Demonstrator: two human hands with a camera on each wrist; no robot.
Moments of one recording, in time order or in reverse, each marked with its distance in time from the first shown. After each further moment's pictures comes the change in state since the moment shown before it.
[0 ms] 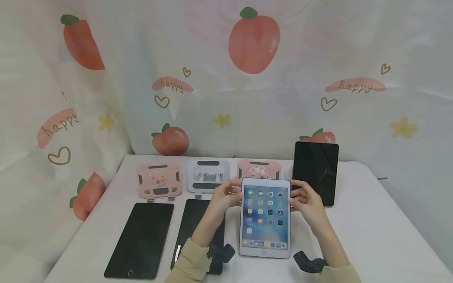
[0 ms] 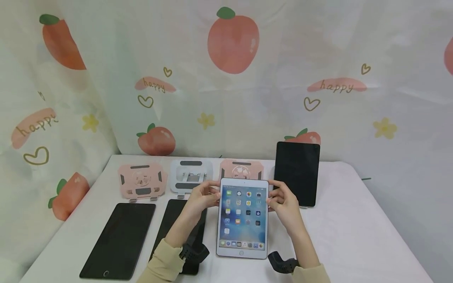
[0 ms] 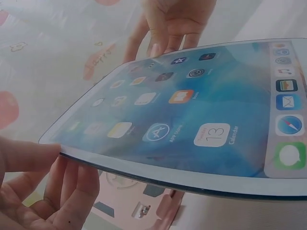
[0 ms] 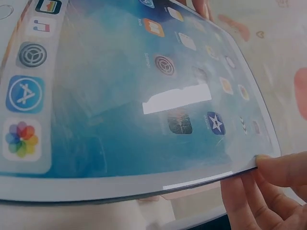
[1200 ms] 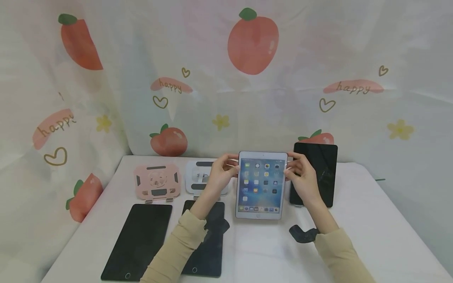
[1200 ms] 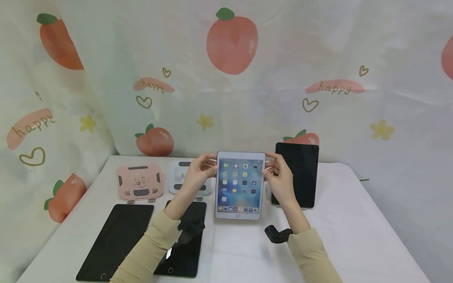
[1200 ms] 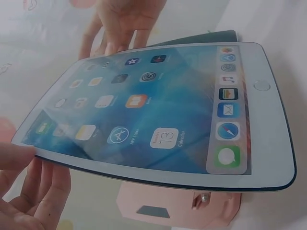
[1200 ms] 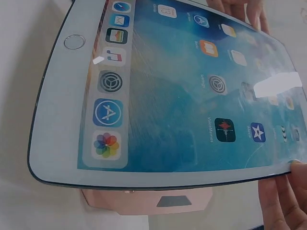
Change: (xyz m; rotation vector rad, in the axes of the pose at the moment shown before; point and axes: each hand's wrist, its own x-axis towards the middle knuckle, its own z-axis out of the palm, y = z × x) left_hand 0.044 0.047 -0.004 0.124 0.052 0.246; right_hand 0.059 -0.028 0.000 0.020 0.129 -0.212
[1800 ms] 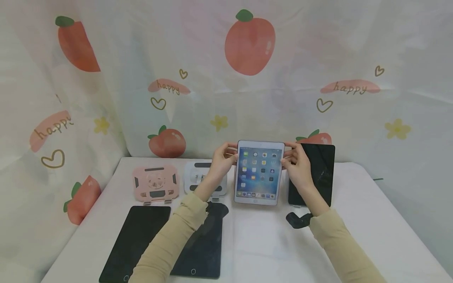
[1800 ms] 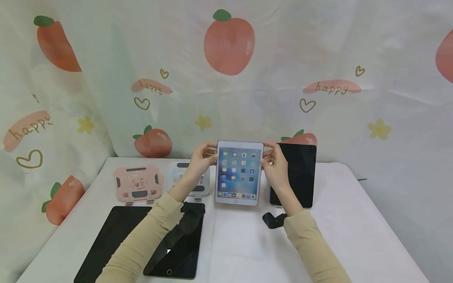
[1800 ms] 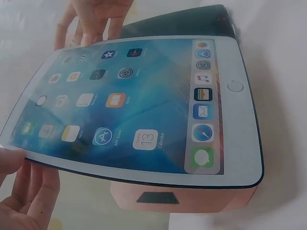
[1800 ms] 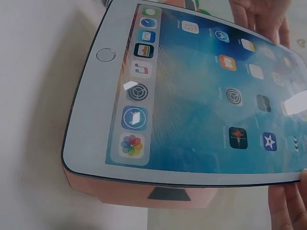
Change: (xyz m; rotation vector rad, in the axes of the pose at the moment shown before) left_hand 0.042 0.005 0.005 0.030 0.008 -0.019; right_hand 0.032 0.004 0.006 -0.024 0.051 -0.035
